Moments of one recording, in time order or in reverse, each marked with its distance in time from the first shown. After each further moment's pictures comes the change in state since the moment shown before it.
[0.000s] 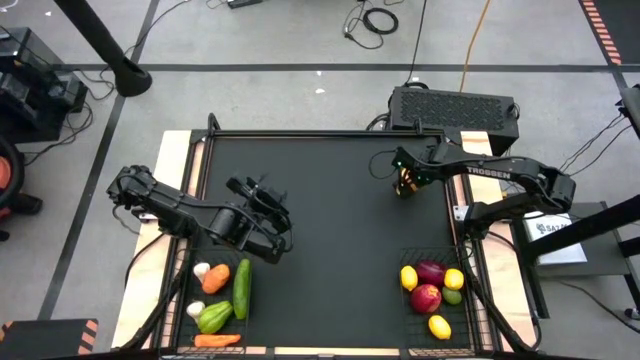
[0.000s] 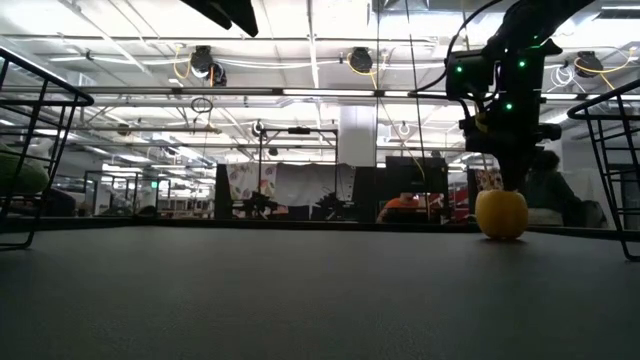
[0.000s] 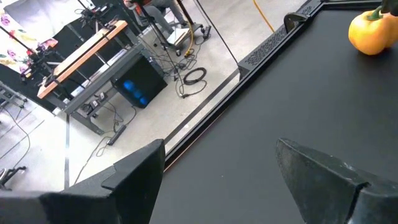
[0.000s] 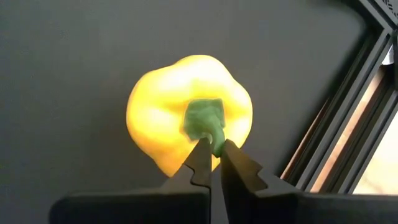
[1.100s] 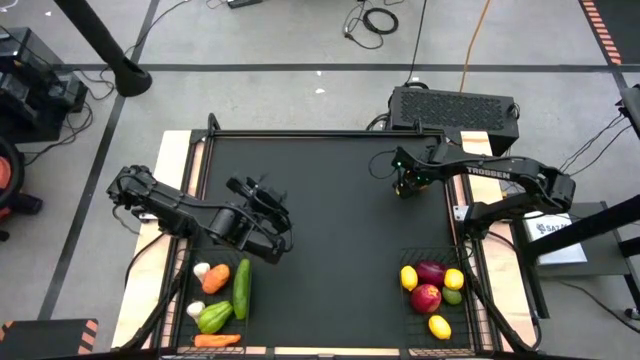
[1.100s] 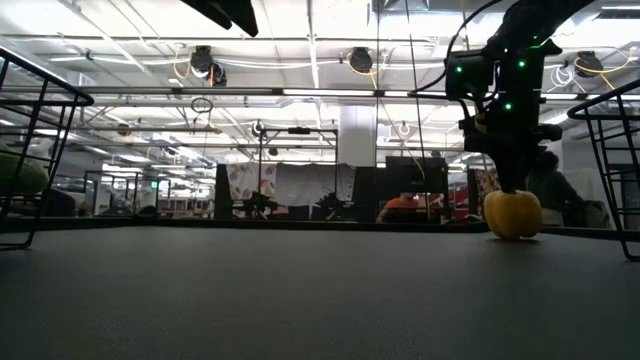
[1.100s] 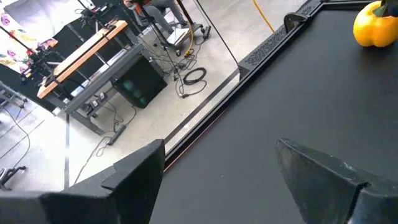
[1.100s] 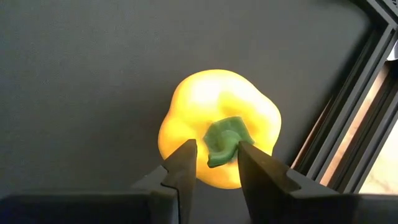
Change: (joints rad) left arm 0.000 0.000 0.000 0.000 0.000 0.000; right arm 0.000 0.000 0.000 0.003 -0.003 0.020
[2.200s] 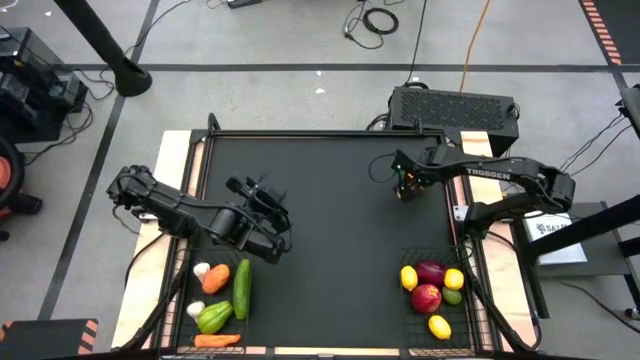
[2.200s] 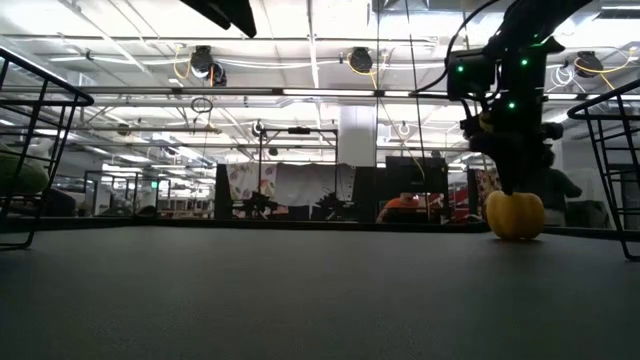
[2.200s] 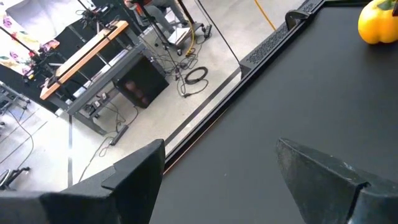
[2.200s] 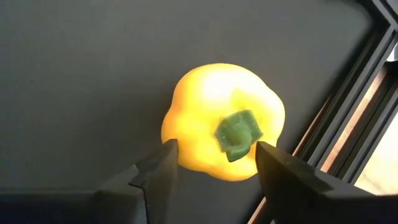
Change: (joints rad) left arm 0.000 0.000 0.000 -0.015 0.000 0.000; right arm 0.025 0.000 0.000 -0.031 0.002 -0.021
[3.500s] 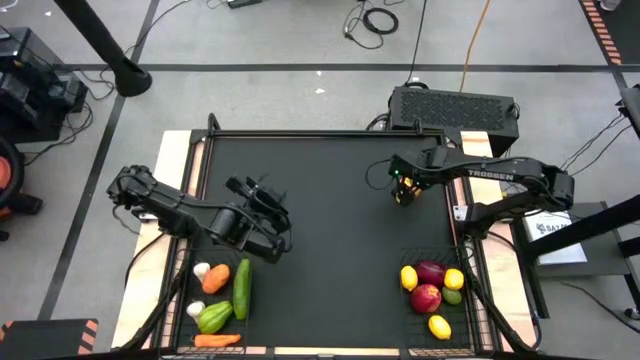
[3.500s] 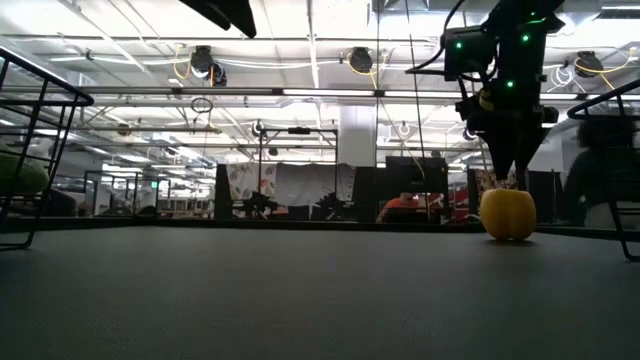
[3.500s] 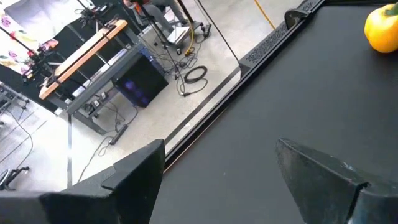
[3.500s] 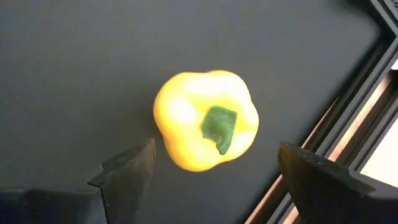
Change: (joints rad) left arm 0.000 0.000 0.000 0.000 0.005 0.000; right arm 0.105 0.000 0.095 -0.109 -0.025 0.057
